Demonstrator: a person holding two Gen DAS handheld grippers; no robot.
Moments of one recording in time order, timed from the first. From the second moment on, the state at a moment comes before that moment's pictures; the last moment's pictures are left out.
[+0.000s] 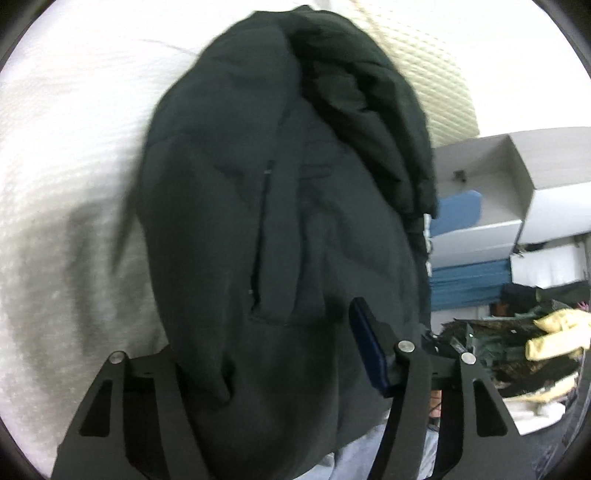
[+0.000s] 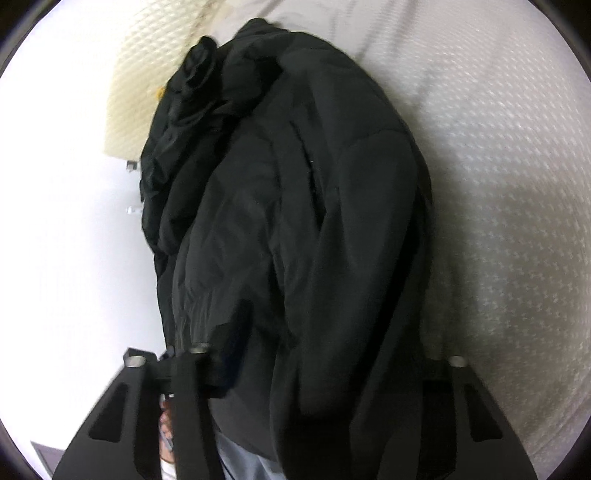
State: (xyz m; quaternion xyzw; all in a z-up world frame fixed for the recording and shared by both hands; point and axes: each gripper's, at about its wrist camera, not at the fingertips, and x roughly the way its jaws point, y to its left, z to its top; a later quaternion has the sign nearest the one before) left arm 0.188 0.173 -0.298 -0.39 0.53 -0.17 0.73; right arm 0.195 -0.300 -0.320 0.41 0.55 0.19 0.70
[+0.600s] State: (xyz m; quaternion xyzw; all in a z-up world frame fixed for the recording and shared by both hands) left arm 0.177 0.180 -0.278 -0.38 0.48 -0.19 0.77; right arm 0.169 -0.287 -0.253 0.33 0.47 0.22 0.79
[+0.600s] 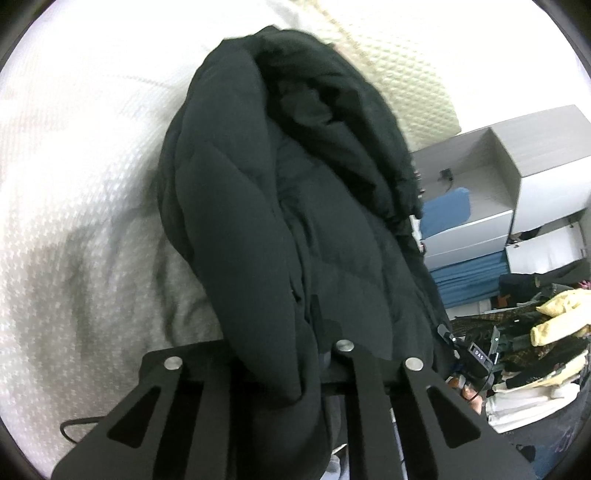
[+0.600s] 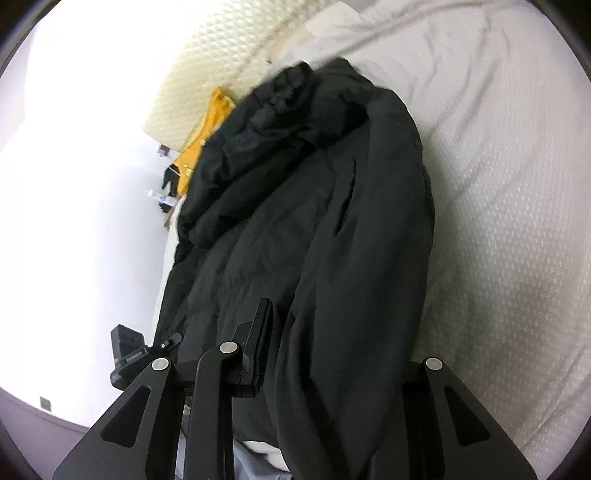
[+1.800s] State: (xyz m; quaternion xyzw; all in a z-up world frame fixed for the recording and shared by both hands) left arm 0.131 0.221 -0.166 -0.41 0.39 -0.25 0.79; right arm 0.110 -0.329 -0.163 0.42 0.34 0.33 0.77
